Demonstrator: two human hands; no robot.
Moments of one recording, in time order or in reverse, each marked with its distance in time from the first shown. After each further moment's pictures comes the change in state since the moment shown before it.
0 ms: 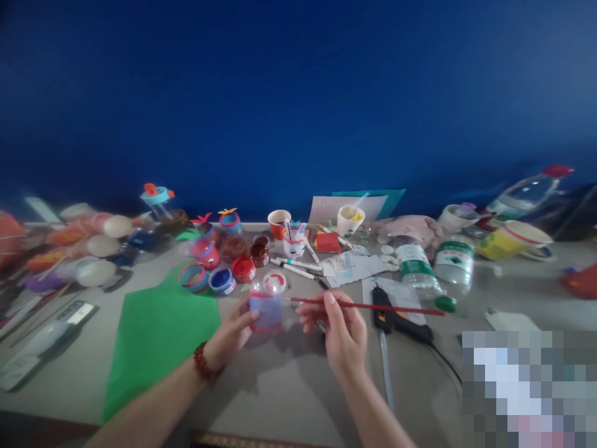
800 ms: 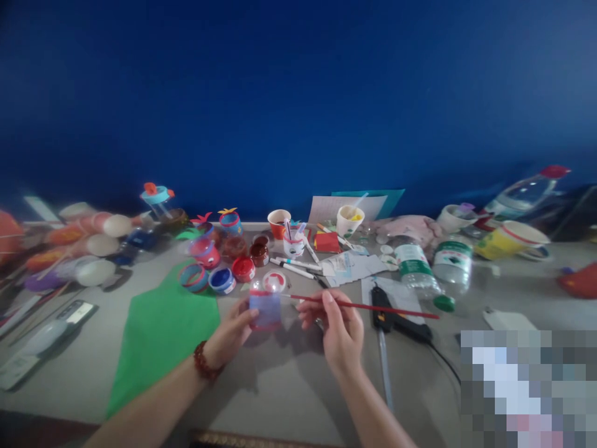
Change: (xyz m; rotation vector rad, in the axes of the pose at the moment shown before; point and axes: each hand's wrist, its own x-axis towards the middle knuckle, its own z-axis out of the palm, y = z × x) left_hand 0.002 0.000 0.001 -0.034 0.017 0.004; right_hand 0.002 0.007 -0.001 0.024 0.046 0.007
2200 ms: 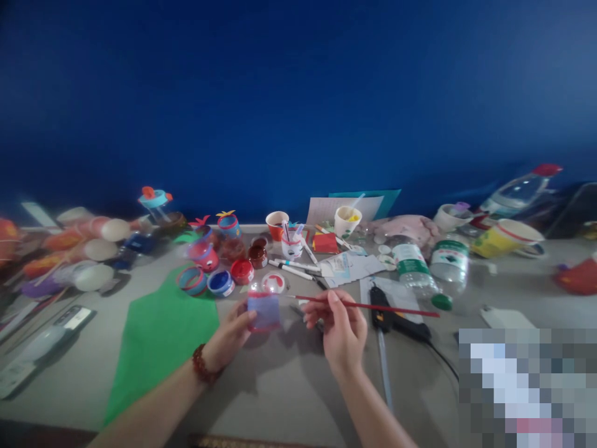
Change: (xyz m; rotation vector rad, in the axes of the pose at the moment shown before) left_hand -0.001 0.001 0.000 -0.025 0.023 -0.015; right_hand 0.002 0.000 0.000 0.018 0.081 0.022
